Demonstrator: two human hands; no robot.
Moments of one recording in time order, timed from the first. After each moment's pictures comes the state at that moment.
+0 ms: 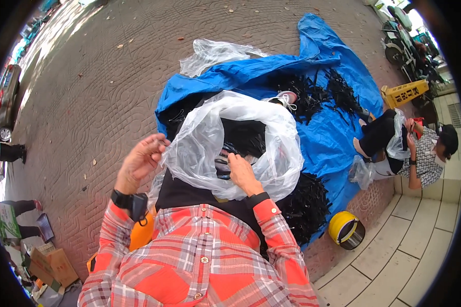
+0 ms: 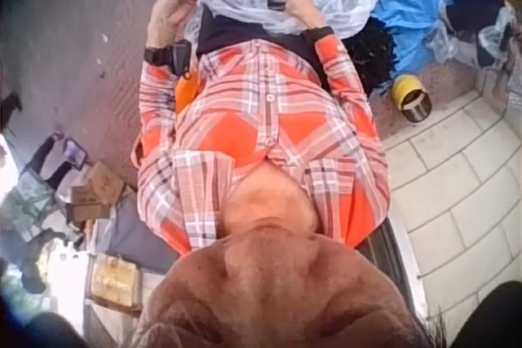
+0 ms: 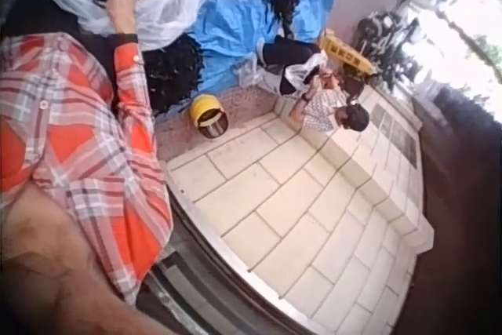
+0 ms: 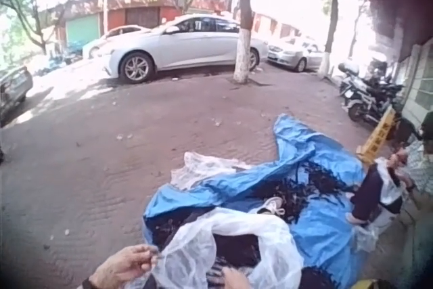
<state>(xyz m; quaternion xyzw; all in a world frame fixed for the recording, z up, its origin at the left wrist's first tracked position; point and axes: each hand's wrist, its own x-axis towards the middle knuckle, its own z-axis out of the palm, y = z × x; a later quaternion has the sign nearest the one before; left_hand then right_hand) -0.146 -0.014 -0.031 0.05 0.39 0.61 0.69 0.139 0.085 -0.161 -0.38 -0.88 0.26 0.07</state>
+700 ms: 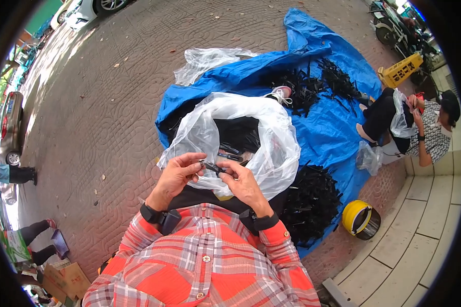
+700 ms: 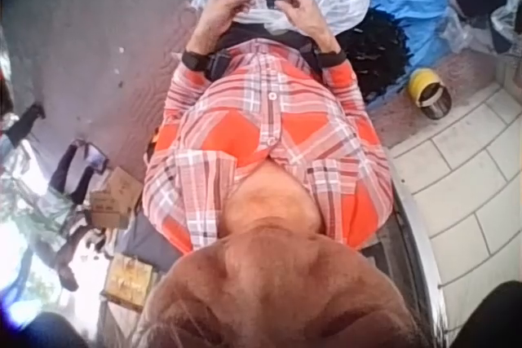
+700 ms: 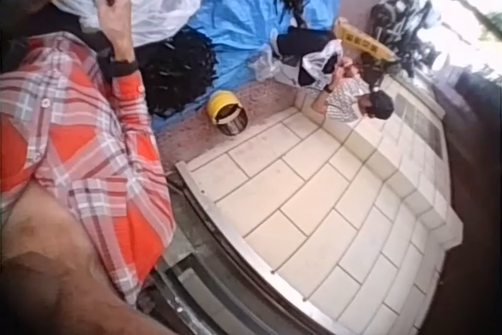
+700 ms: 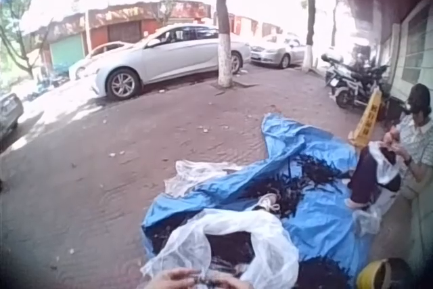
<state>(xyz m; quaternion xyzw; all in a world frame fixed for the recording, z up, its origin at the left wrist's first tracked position) -0.046 -0.008 -0.031 0.16 0.45 0.51 0.71 0.152 0.046 -0.033 -0.41 -0.58 0.67 0.21</state>
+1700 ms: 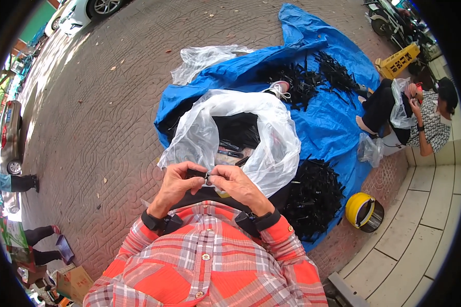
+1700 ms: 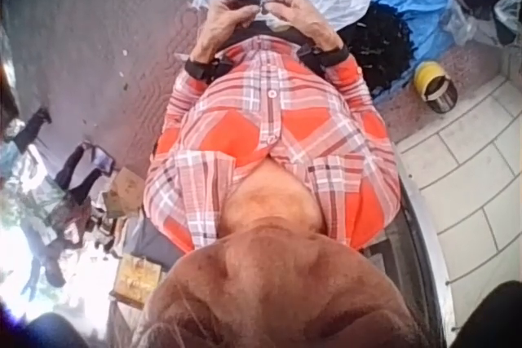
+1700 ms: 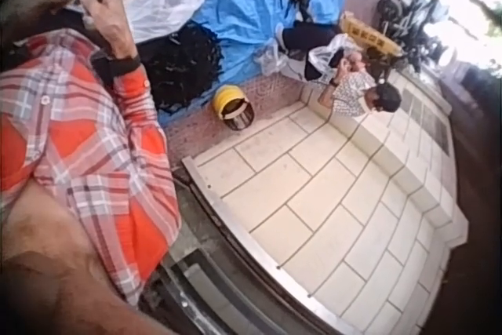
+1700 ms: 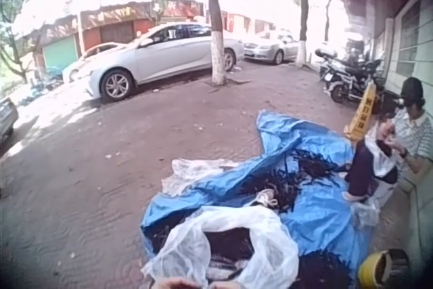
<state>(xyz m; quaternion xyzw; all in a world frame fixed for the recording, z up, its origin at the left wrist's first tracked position) -0.037 -0.024 -0.008 0.34 0.48 0.49 0.65 0.145 0.045 -0.004 -0.34 -0.56 0.75 0.12</state>
